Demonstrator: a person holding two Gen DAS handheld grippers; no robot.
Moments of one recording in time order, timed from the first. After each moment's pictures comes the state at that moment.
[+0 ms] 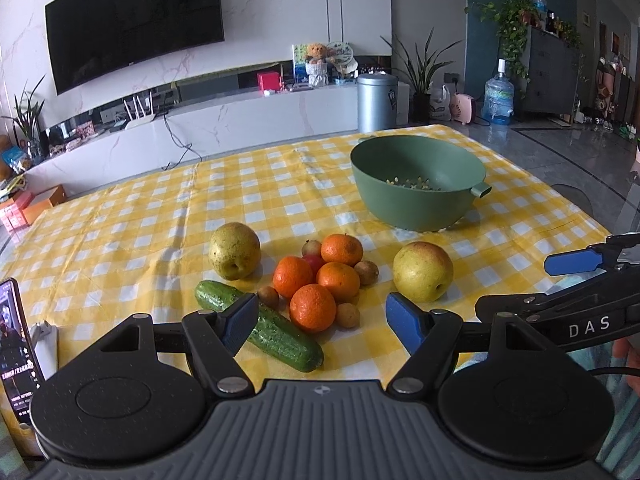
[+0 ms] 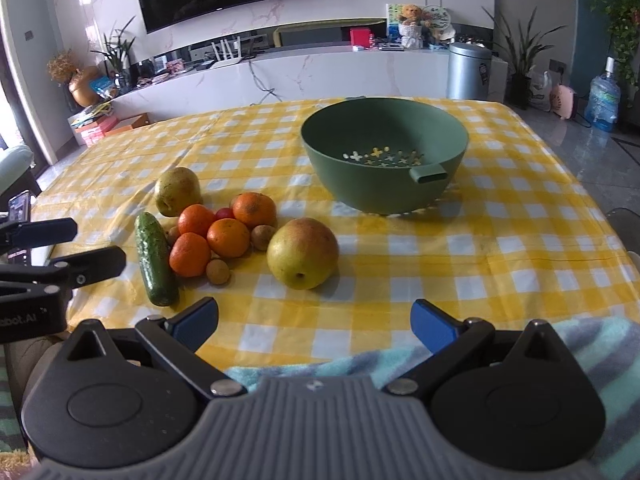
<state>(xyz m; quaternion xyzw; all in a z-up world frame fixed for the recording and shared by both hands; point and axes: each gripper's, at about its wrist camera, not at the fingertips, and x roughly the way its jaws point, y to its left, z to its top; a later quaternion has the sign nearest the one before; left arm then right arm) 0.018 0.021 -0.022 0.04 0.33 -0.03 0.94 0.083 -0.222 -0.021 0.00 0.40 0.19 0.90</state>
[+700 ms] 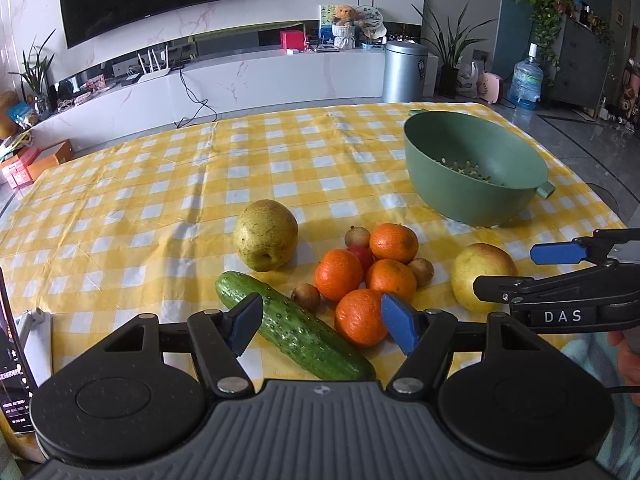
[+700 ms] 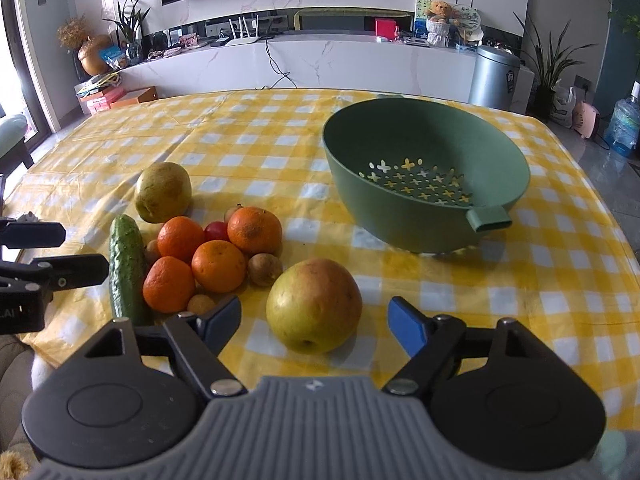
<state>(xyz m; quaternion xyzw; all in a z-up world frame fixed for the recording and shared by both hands) 0.074 0.059 -0.037 0.01 0.39 0.00 0.92 0.153 -0.179 -0.045 -0.04 0.41 0.20 0.89</state>
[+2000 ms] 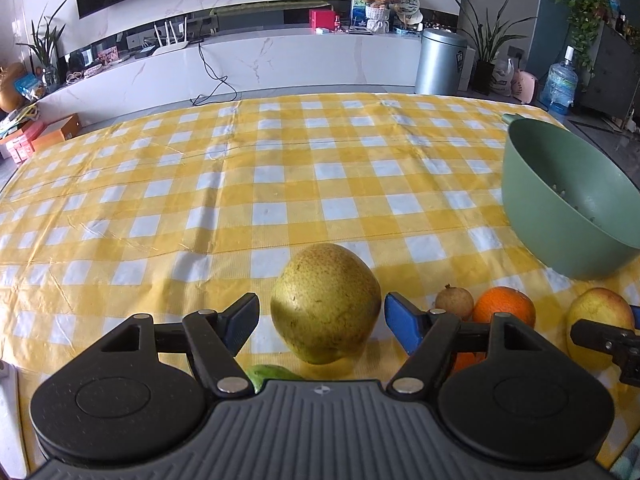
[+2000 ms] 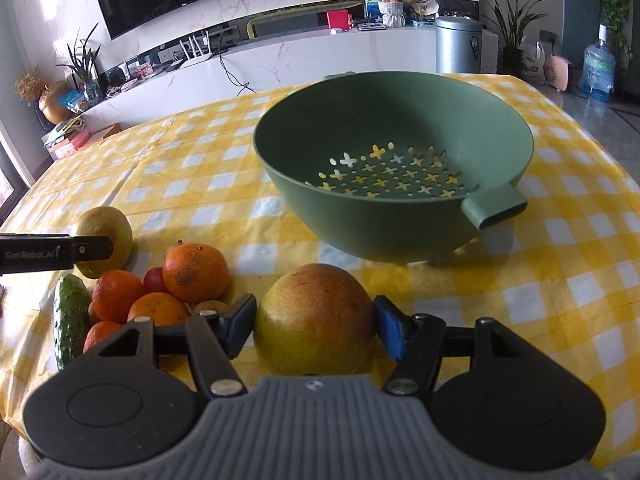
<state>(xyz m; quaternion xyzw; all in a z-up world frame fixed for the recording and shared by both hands) 0.179 0.104 -0.082 -0.02 0.41 0.03 0.91 0.204 -0.188 -0.081 0.04 0.42 0.15 0.89</state>
